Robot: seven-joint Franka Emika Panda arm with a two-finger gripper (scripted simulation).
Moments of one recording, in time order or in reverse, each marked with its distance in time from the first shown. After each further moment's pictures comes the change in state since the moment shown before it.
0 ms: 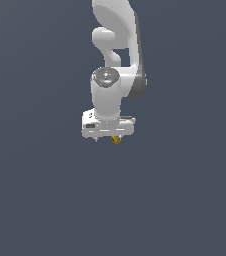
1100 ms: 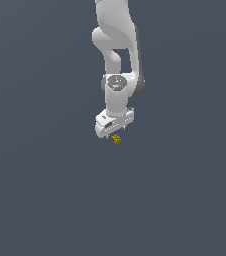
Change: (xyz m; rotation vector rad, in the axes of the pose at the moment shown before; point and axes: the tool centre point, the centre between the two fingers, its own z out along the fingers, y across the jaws) arm -0.081 -0.042 0.068 0.011 0.000 -0.495
